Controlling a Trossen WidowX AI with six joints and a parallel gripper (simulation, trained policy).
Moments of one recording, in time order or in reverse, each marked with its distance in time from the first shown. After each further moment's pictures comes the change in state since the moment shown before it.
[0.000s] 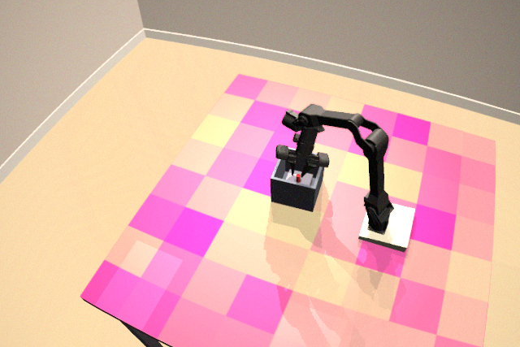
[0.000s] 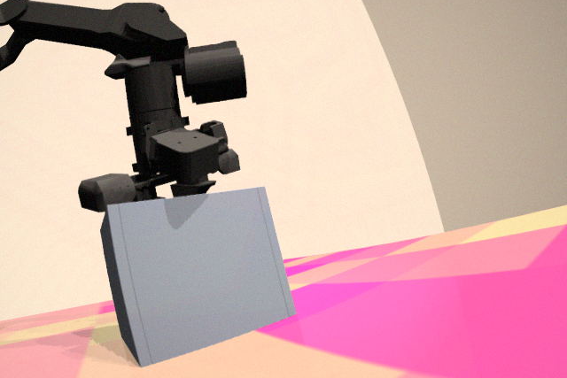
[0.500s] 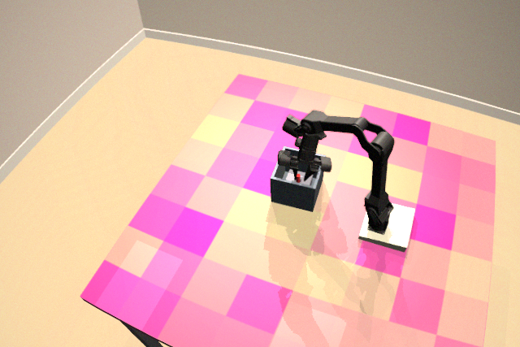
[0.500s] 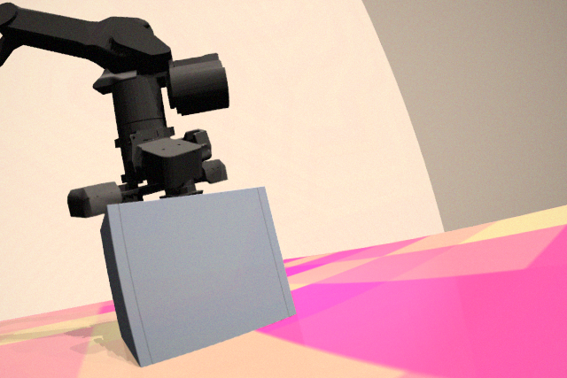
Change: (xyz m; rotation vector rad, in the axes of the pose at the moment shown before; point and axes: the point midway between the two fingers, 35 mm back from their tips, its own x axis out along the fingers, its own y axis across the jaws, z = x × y) arm 0.011 -0.013 -0.011 -0.009 -0.078 -0.043
